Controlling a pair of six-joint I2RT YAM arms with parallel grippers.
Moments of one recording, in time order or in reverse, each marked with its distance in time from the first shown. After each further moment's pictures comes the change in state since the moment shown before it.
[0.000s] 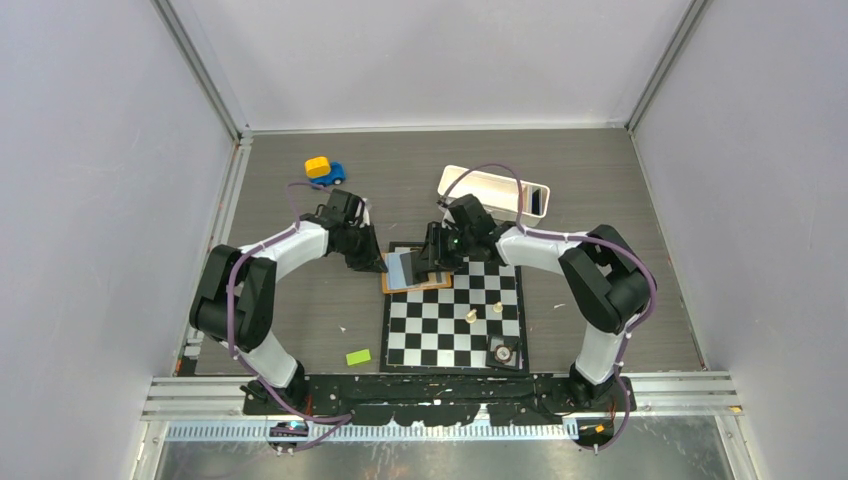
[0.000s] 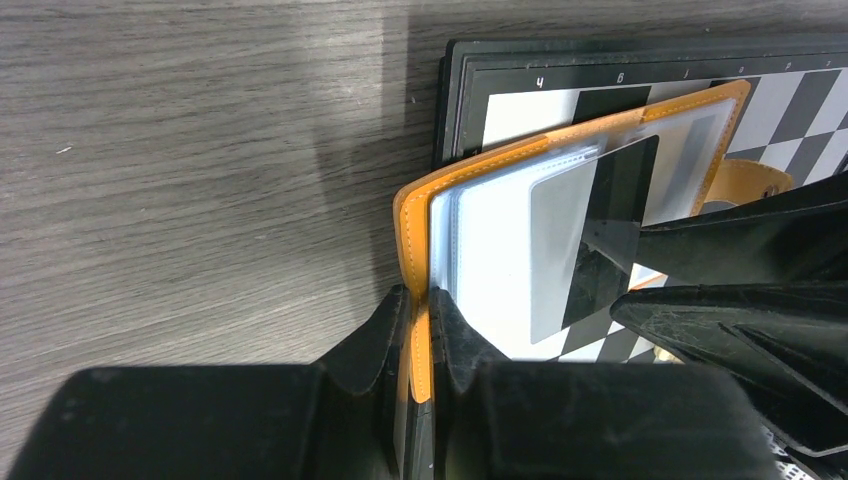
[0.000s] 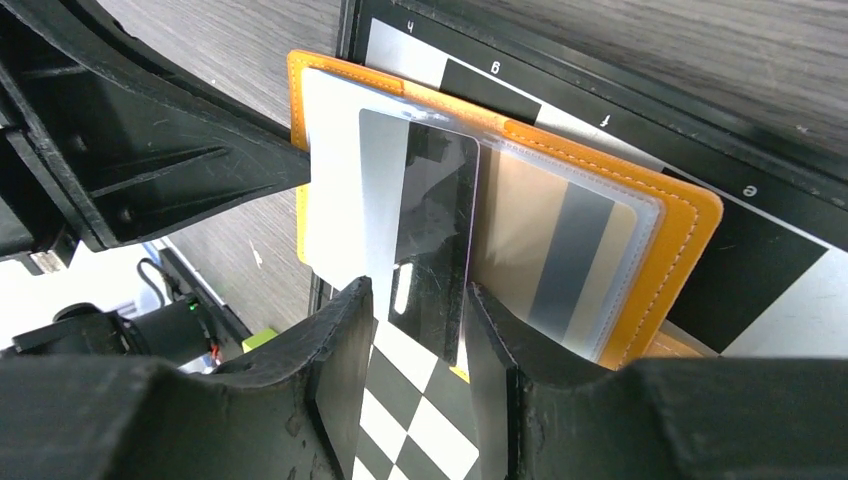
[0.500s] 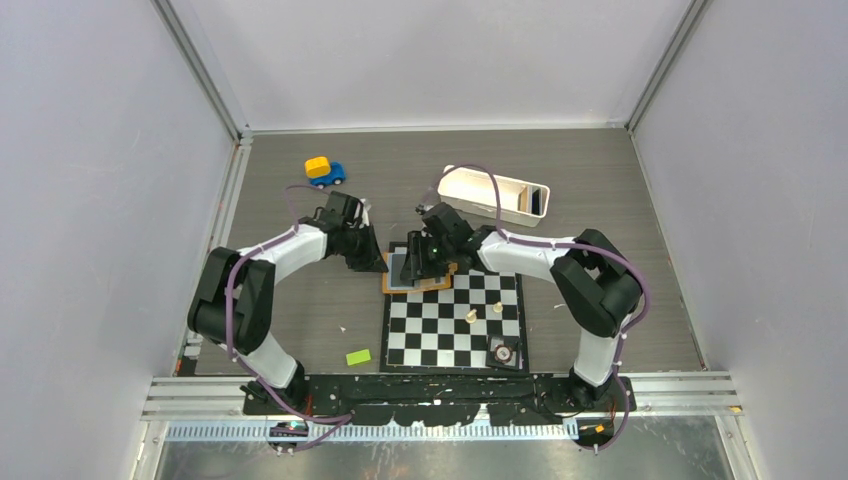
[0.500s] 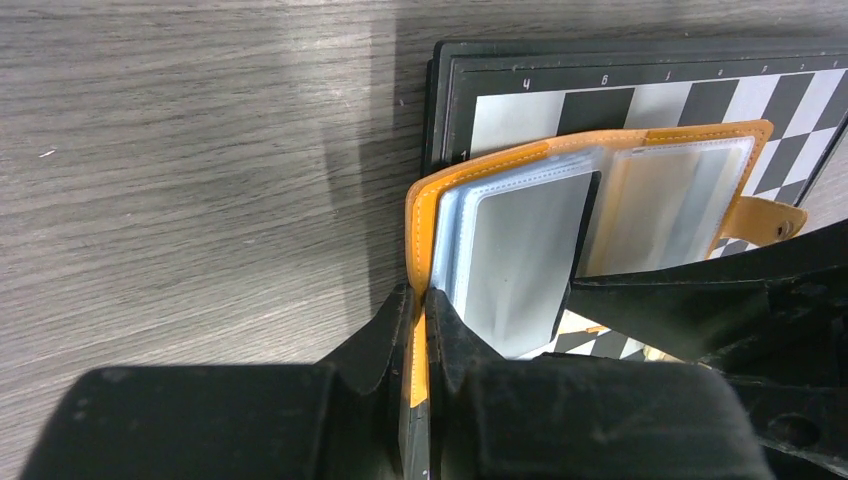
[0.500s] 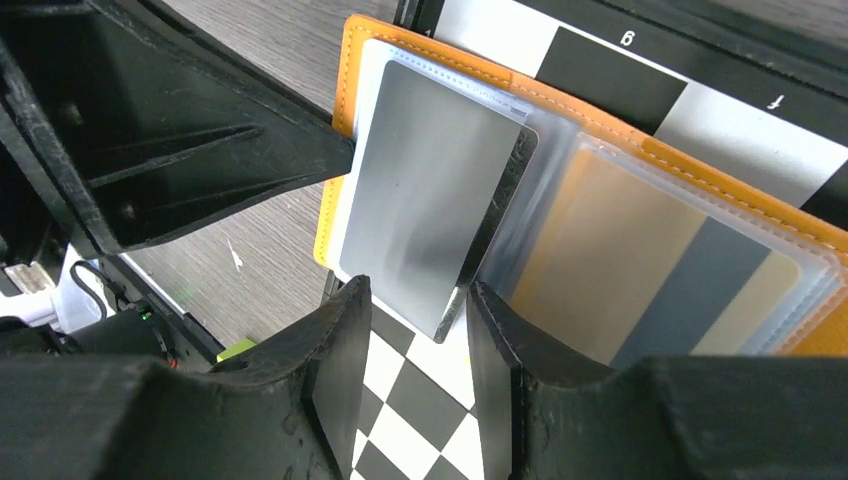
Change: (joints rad) left arm 0.002 -0.016 -0.031 0.047 0.023 -0.020; right arm 0.143 0.013 0.085 -0.092 0.167 -0.015
